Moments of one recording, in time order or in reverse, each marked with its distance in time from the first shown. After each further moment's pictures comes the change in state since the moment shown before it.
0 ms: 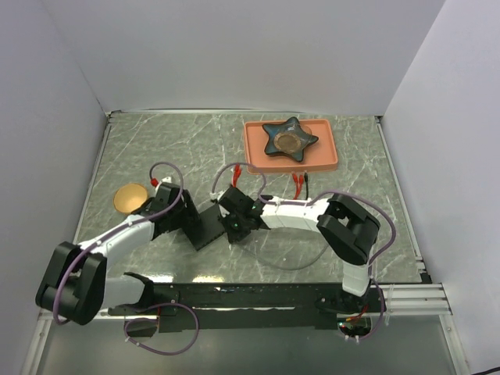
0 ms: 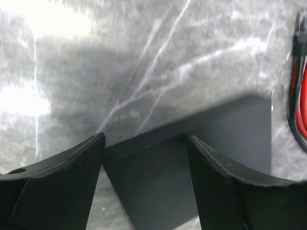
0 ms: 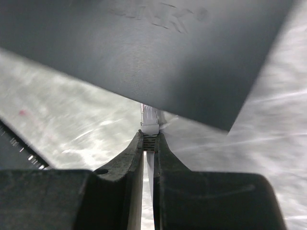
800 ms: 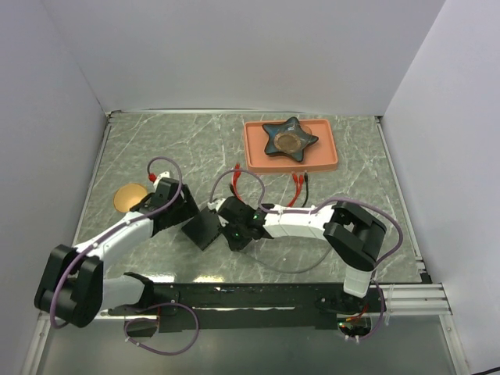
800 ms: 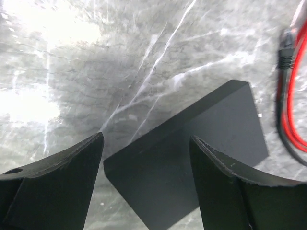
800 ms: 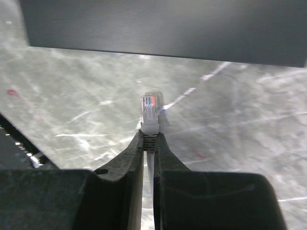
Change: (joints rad) left arm -0.008 -0.053 0.050 -0.077 -0.051 -0.018; right arm 0.051 -0.061 -0.064 0.007 0.054 -0.034
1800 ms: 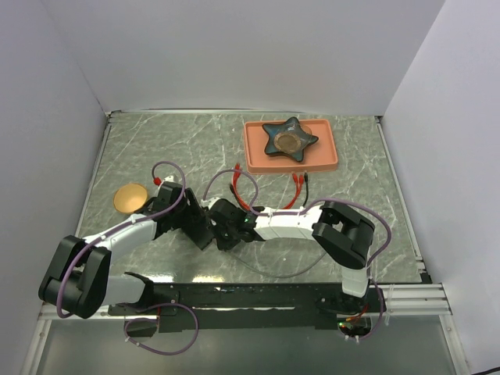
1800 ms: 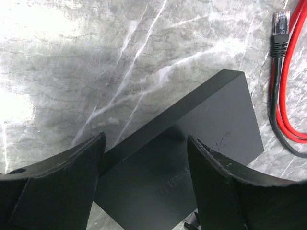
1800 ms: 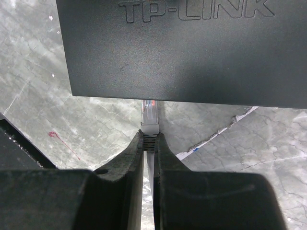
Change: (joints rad) left arm 0.000 0.078 -0.073 0.175 0.105 -0.012; right arm 0.047 0.077 0.061 0.097 0.045 0.141
